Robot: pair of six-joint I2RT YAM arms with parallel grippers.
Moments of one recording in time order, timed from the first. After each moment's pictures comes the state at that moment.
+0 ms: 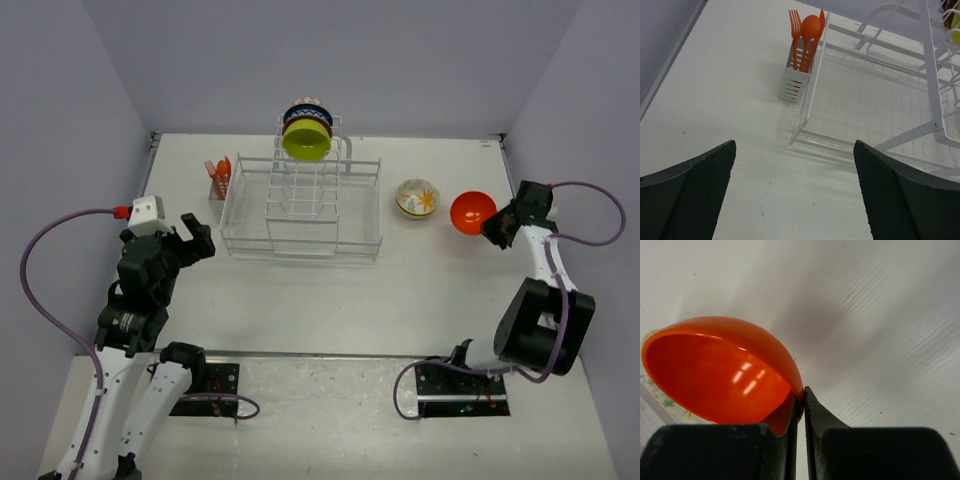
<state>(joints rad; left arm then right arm) -0.20 0.54 0.80 -0.56 -0.27 -0.33 -0.35 1.37 0.95 -0.44 0.00 0.65</state>
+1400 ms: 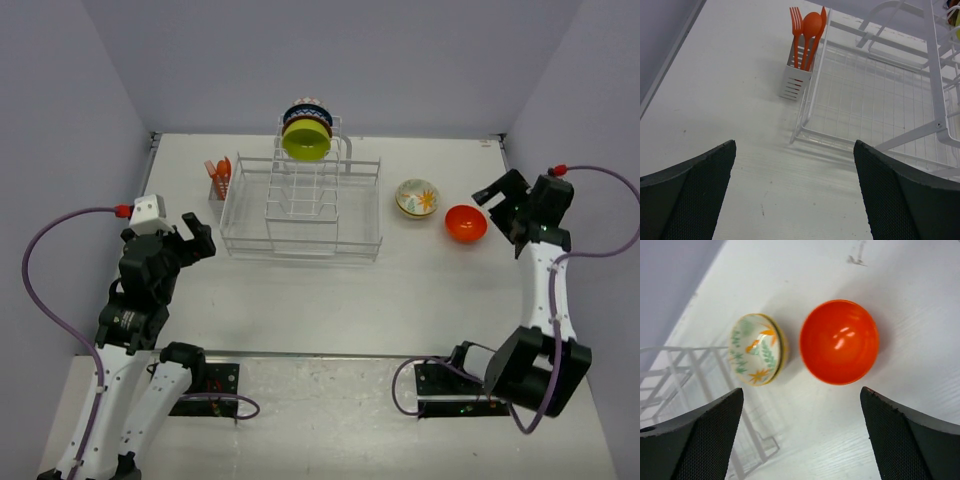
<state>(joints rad) -0.20 0.55 0.80 -0.56 -0.27 -0.33 -0.37 1.28 1.02 -0.45 -0.19 0.60</state>
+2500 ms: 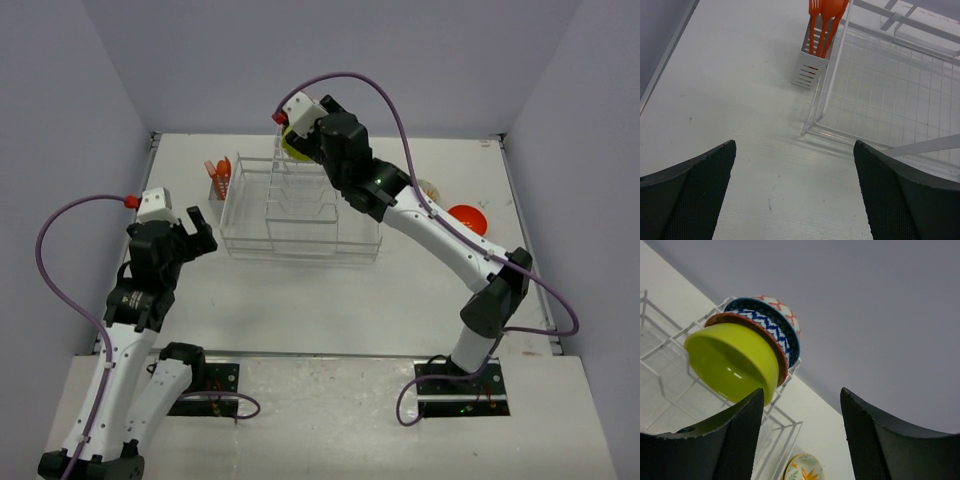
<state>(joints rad) -0.15 0.66 0.80 -0.56 -0.26 -0.33 0.83 1.74 1.83 -0.25 0.53 -0.58</state>
